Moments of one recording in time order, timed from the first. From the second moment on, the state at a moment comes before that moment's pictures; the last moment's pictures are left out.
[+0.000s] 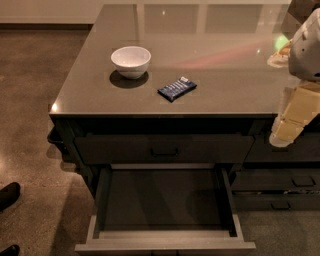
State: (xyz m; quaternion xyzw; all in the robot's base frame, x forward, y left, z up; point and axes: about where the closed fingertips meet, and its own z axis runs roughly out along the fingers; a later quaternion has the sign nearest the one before) arm 0.438 -0.217 0.976 -0.60 0.78 -0.03 0.16
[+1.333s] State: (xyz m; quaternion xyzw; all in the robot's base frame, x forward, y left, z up) arm 0.357 -0.172 0.808 -0.61 0.77 0.16 0.08
